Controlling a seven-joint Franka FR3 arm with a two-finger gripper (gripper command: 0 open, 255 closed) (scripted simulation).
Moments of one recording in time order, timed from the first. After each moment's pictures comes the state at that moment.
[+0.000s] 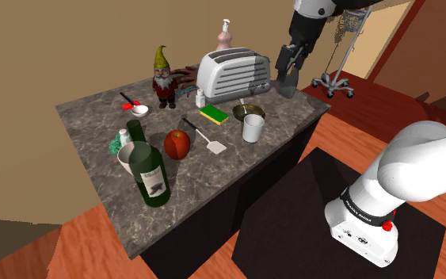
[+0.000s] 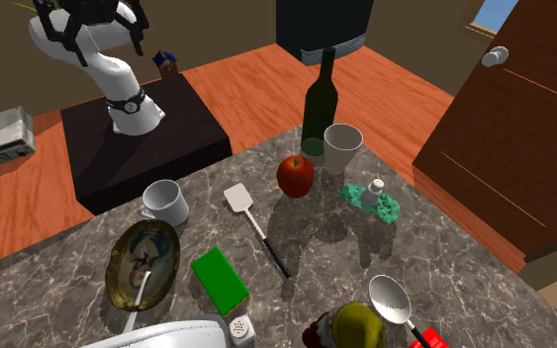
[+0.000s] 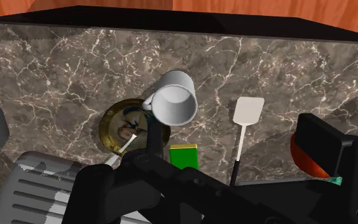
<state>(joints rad) 0.01 -0.72 0.11 -2.42 -0.04 1.80 0.02</state>
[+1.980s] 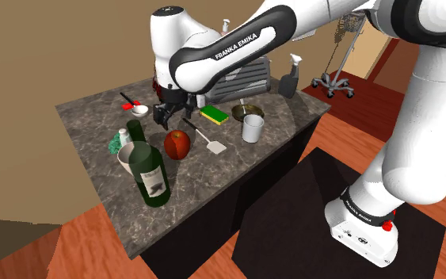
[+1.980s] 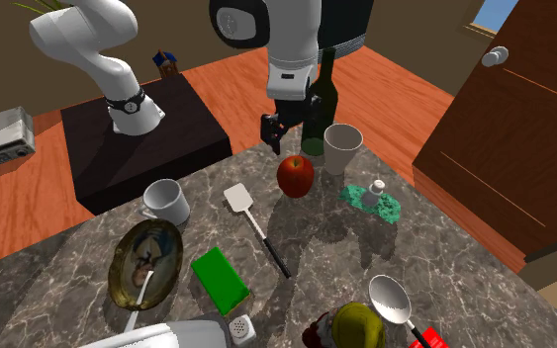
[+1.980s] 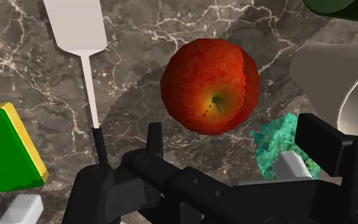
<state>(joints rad) 0.13 0.31 0.40 -1.86 -0.22 2.22 0.61</state>
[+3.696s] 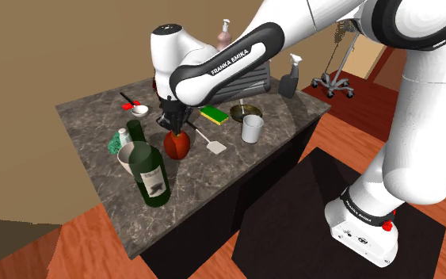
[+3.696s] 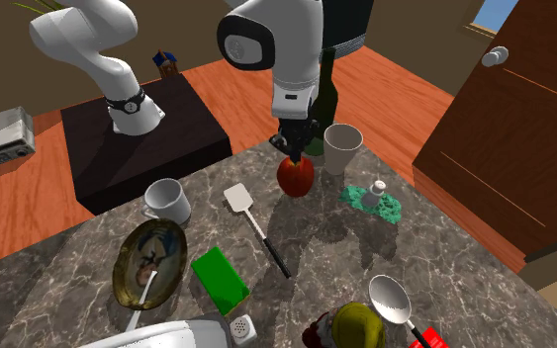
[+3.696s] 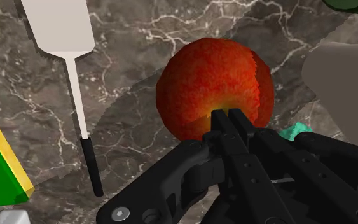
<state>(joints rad) 0.15 0.38 0.38 -1.86 -0.26 2.28 0.64</state>
